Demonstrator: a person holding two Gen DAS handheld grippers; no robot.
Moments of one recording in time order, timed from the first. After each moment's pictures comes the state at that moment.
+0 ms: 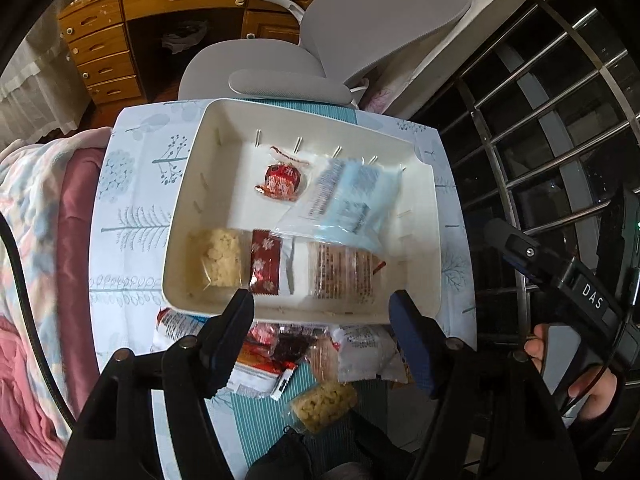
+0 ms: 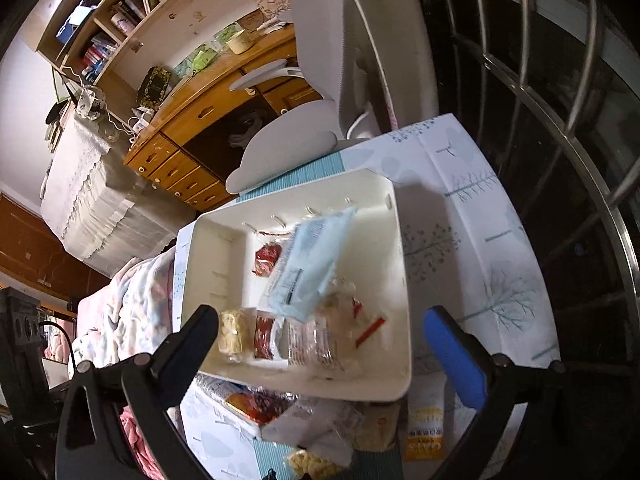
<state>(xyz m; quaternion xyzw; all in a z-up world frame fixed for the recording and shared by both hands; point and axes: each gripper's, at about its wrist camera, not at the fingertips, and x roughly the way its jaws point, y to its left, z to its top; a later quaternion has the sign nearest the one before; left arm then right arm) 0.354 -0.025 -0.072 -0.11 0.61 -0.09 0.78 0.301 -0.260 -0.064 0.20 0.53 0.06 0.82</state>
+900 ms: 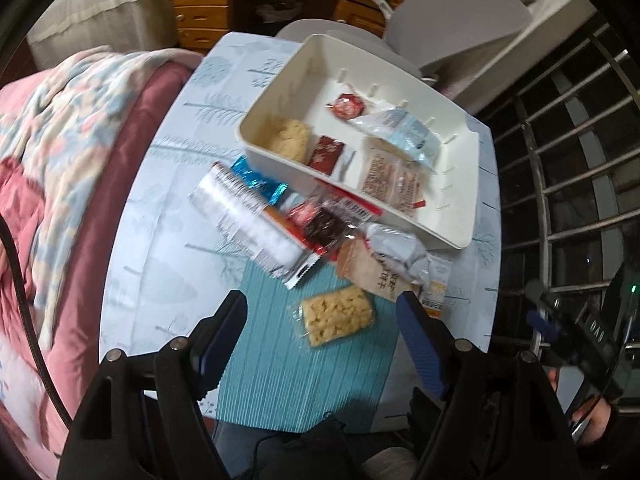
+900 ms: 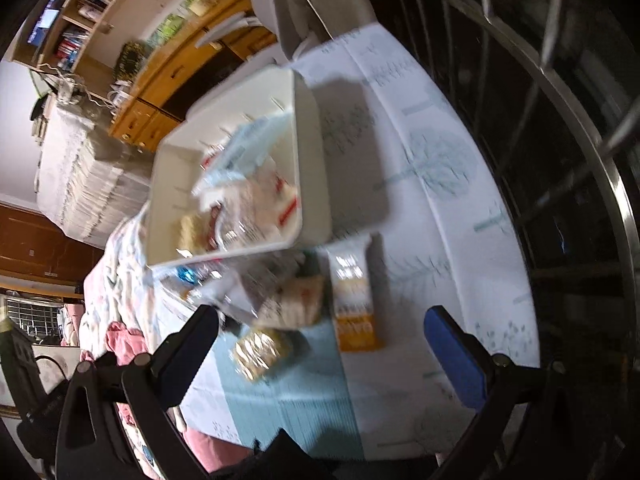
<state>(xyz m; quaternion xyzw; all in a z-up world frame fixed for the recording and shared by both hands) 0.203 -0.024 -0.077 -0.18 0.61 0.06 0.77 0.193 -0.332 -0.117 0.22 0.62 0.06 0.75</state>
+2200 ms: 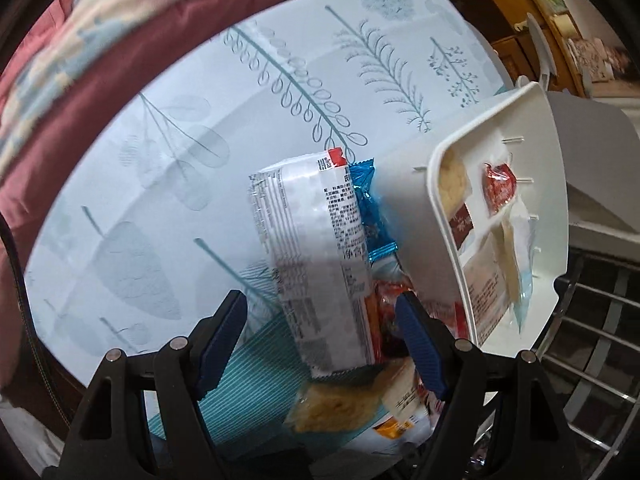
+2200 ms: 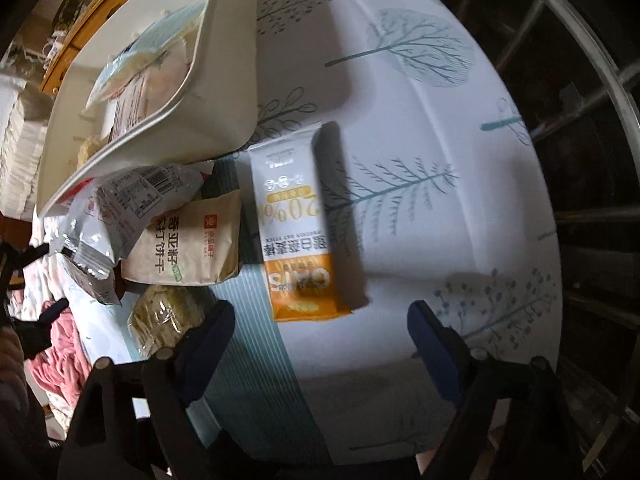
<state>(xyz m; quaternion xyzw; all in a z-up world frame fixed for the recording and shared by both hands) 0.252 0.101 -0.230 -0.44 0.62 0.18 0.62 0.183 -0.290 -0.221 0.13 0.70 -0.01 0.70</state>
